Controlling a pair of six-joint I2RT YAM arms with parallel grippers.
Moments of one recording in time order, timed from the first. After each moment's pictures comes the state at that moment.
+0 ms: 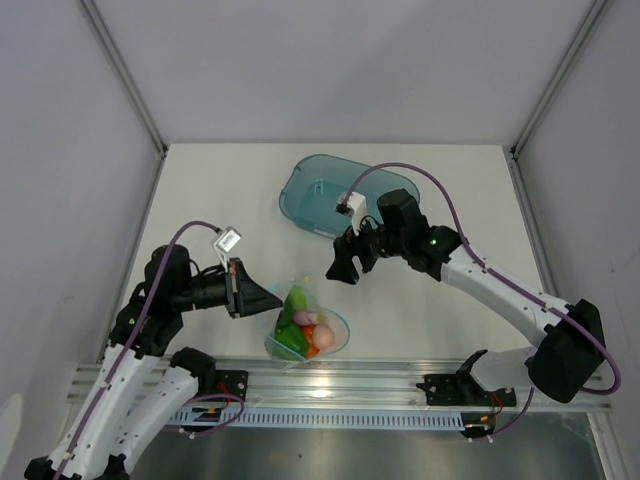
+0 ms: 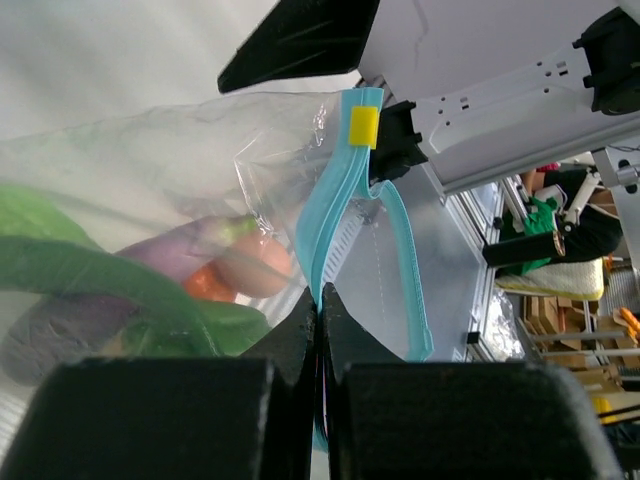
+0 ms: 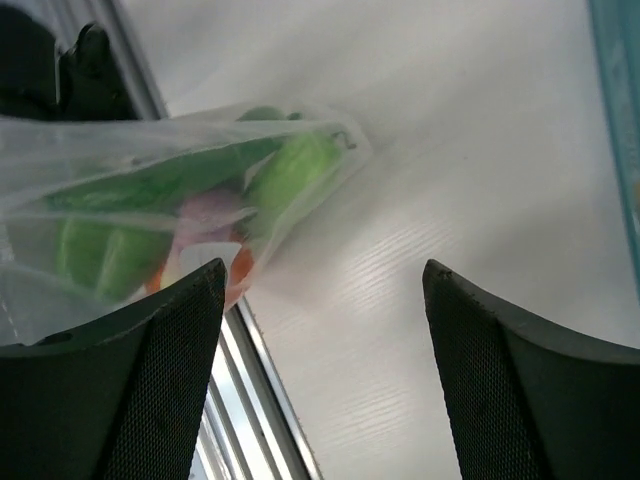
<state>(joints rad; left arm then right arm) -0.36 0.55 0.76 -0.60 0.85 -0.55 0.72 1.35 1.15 -0.42 -0.48 0.04</state>
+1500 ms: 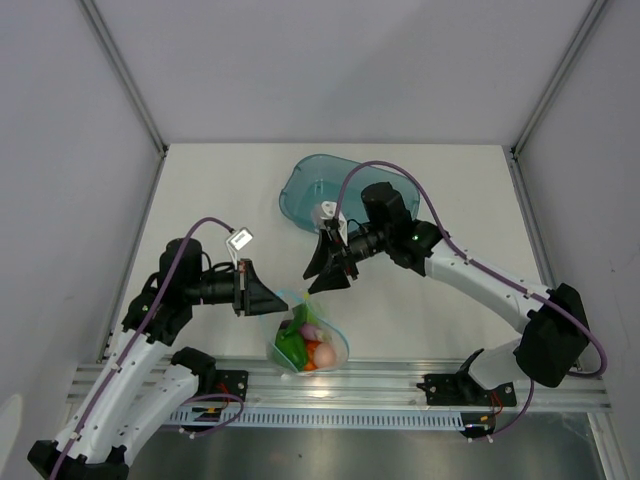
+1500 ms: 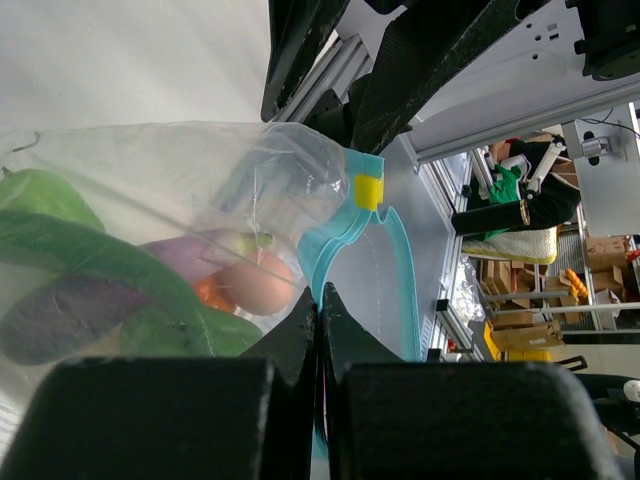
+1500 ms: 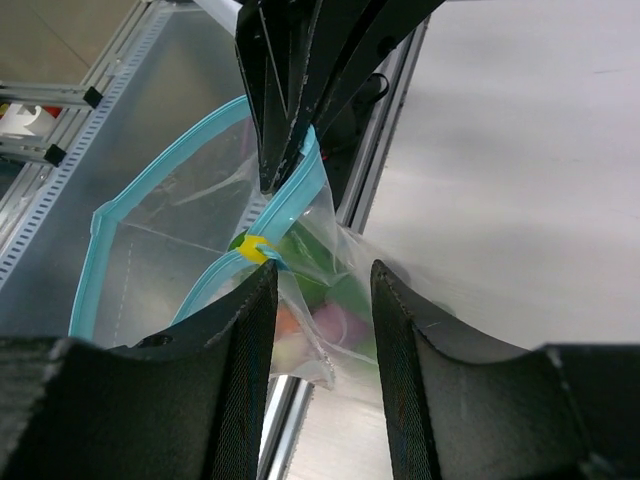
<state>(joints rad) -0.36 0.64 0.72 -0.56 0.96 -0.56 0.78 1.43 1.18 -0.17 -1.14 -0.17</state>
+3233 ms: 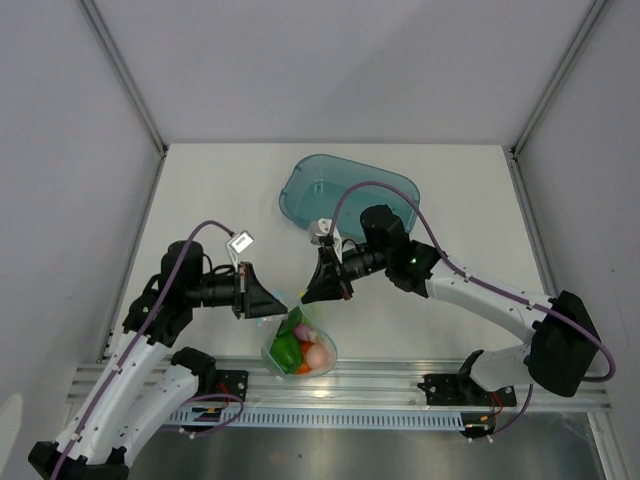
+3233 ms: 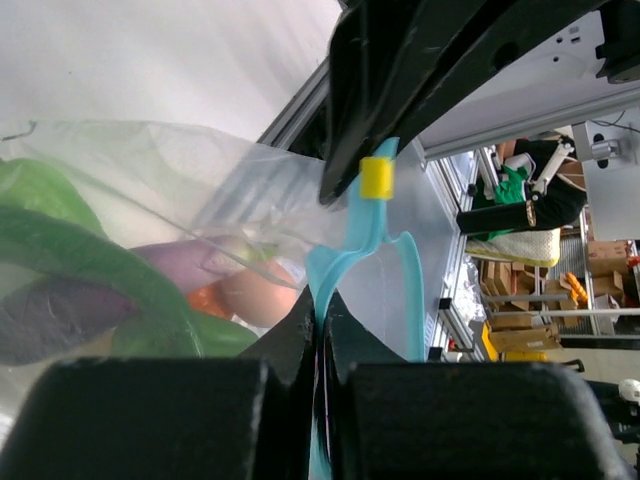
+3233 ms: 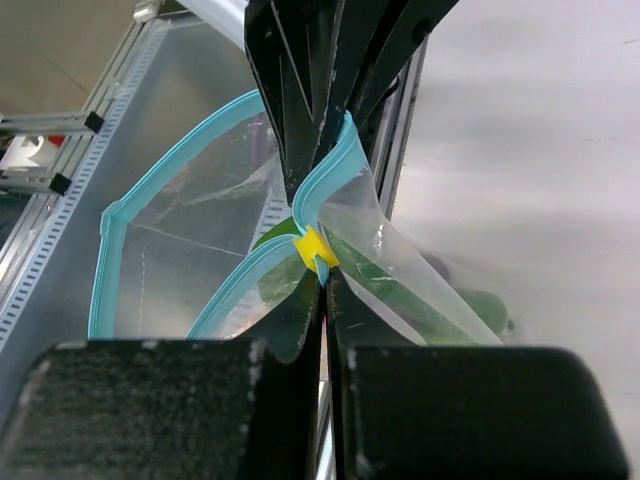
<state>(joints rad) -0.36 0.63 0.70 -0.58 0.95 -0.55 0.87 1.37 1.01 0.02 -1.02 0.01</state>
